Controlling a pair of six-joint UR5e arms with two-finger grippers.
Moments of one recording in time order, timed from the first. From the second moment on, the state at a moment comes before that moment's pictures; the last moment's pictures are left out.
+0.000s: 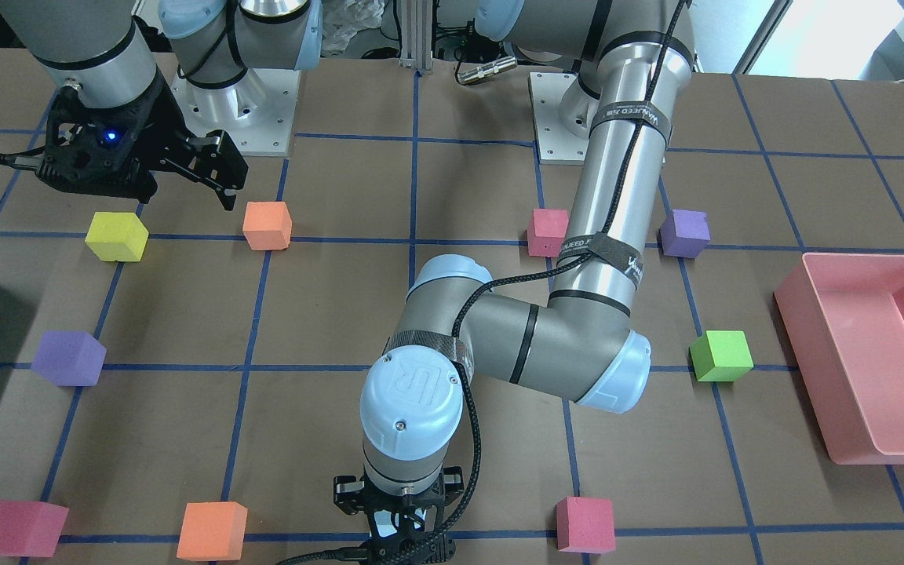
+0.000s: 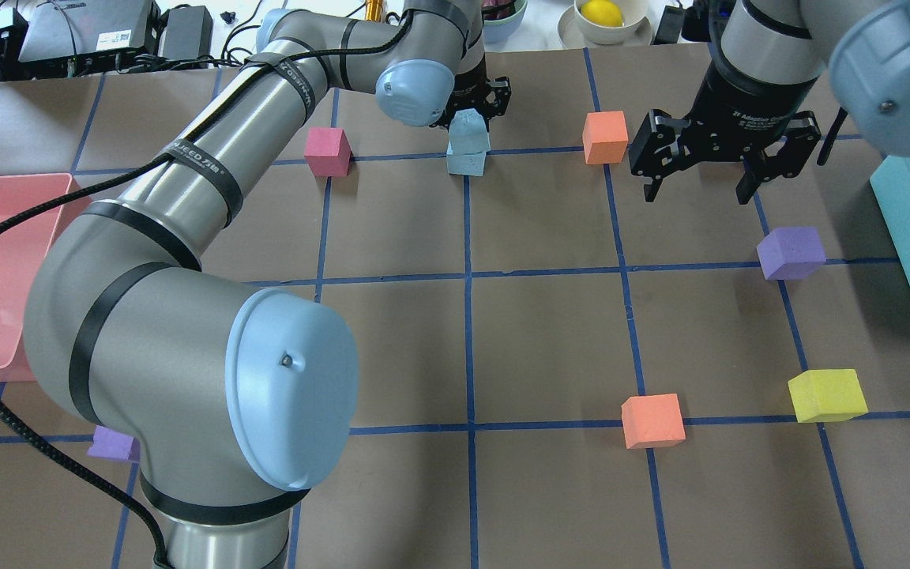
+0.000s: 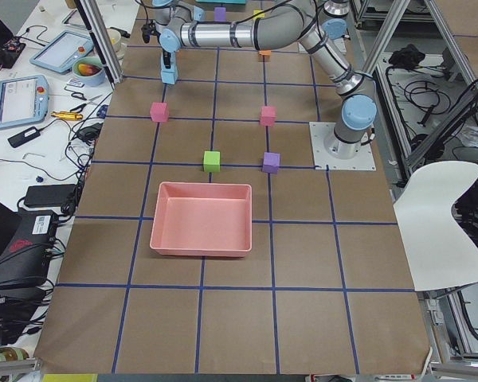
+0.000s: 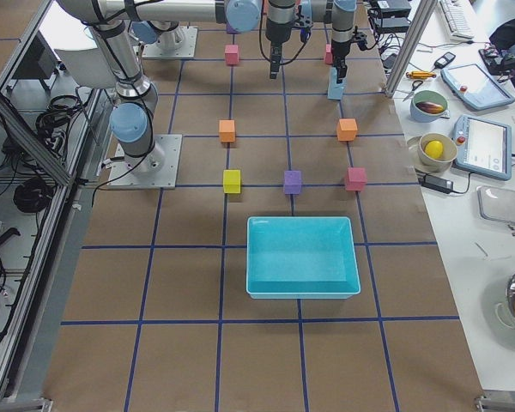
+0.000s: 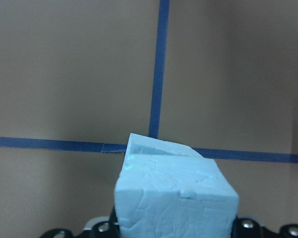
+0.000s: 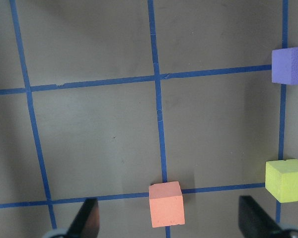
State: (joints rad) left arm -1.88 -2.46 -0.92 -1.19 1.55 -0.39; right arm 1.57 -1.57 1.58 -1.54 -1.57 0.08
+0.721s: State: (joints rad) left arm -1.88 -2.46 -0.92 -1.19 1.55 -0.39; right arm 1.57 -1.57 1.59 -1.54 -1.57 0.08
